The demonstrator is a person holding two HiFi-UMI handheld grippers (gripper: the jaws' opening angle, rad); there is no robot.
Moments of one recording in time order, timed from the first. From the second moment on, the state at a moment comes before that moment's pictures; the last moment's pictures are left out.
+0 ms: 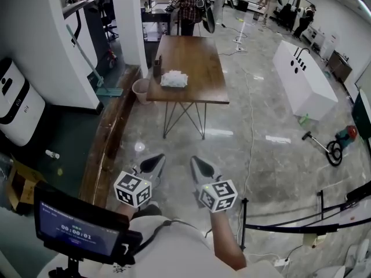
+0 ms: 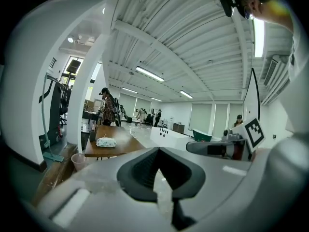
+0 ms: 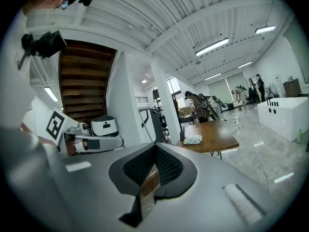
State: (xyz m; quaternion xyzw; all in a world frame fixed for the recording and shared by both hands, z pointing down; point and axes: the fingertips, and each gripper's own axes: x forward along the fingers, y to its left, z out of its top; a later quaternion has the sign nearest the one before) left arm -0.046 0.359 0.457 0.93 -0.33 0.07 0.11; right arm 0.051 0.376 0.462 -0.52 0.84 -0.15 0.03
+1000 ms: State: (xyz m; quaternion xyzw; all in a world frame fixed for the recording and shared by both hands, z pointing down) left arm -0.033 0.185 0.468 0.95 -0.28 0.06 0.16; right arm 0.052 0.226 0.465 -0.55 0.82 -0.17 -0.01
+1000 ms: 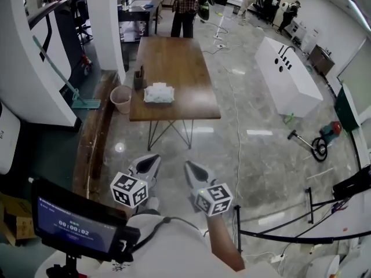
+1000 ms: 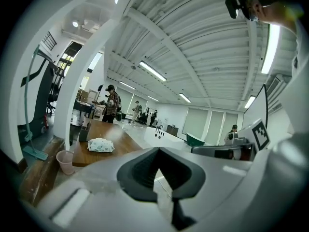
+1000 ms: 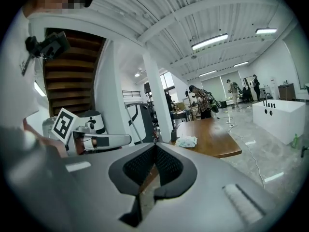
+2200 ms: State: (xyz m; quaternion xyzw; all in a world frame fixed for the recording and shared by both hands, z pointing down) left arm -0.043 -0.077 0.465 0.93 -0.34 0.06 0.14; right arm 0.033 -0.062 0.465 -0.47 0.87 -0.17 -0.01
